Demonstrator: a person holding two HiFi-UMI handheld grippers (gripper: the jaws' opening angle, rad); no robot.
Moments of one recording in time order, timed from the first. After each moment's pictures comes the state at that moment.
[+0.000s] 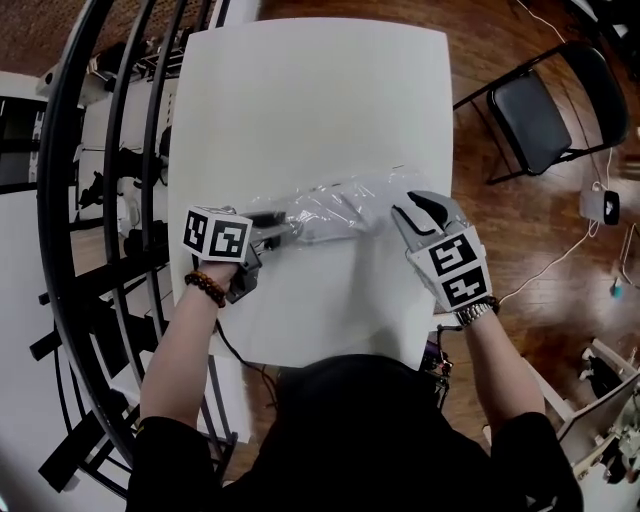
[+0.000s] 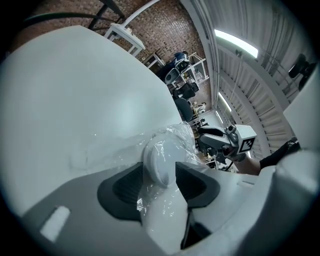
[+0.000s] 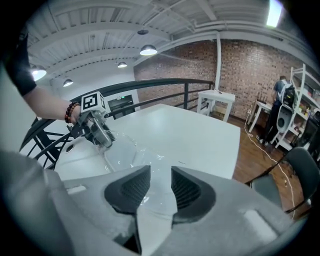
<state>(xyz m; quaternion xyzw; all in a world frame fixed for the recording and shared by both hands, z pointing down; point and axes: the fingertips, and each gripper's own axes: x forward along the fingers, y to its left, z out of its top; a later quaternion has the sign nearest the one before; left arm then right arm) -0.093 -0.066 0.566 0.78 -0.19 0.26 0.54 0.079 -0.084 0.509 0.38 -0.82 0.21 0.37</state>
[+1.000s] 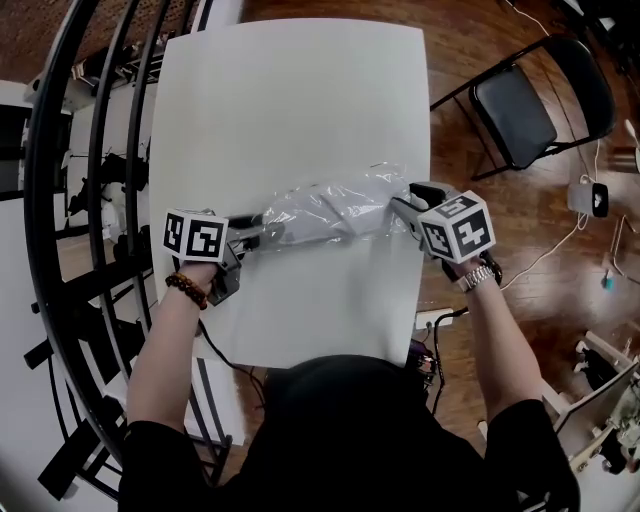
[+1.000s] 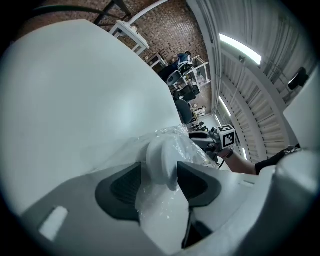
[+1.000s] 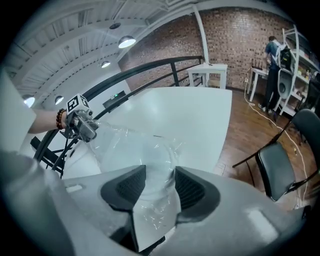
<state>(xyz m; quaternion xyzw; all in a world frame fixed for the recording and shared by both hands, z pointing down) -0.087 -0.063 0.566 0.76 -0.17 0.24 0.58 0.138 -0.092 0.568 0.36 -0.78 0.34 0.38</state>
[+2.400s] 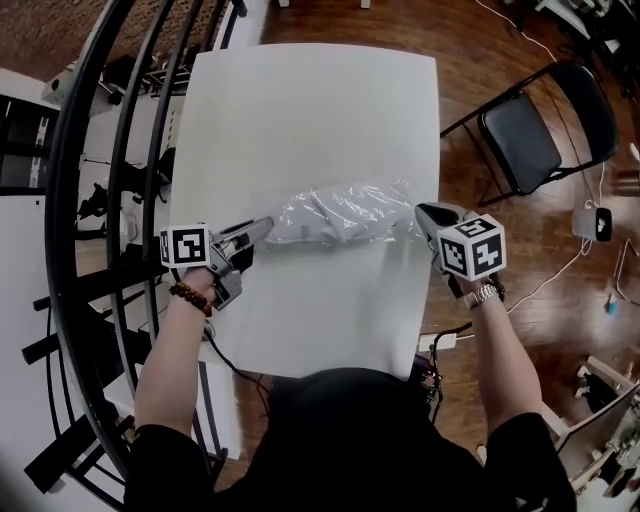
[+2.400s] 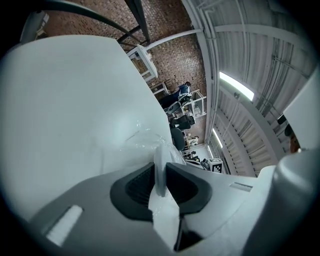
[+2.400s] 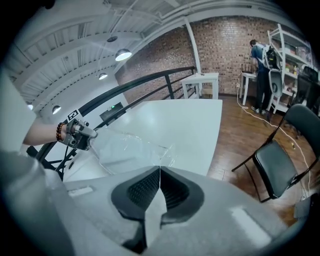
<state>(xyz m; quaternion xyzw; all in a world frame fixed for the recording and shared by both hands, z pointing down) -0.124 -0.093 0.527 0.74 -0.23 0.06 0.62 0.149 -0.099 0.540 0.40 -0.79 0.34 0.32</state>
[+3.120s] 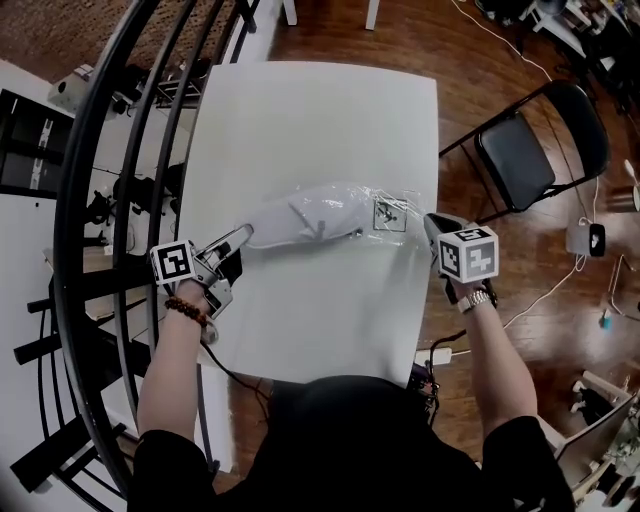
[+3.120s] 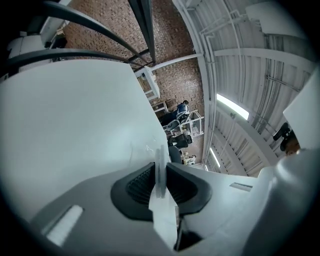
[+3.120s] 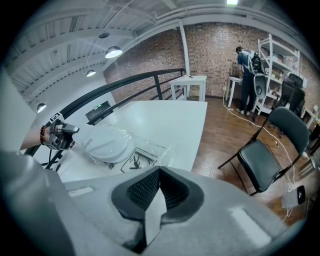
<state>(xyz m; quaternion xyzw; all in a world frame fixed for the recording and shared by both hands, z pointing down) -0.175 -0.097 0.496 0.73 -0.26 -0.08 0.63 0.170 -0.103 0.543 0.47 -0.75 0.33 0.34</state>
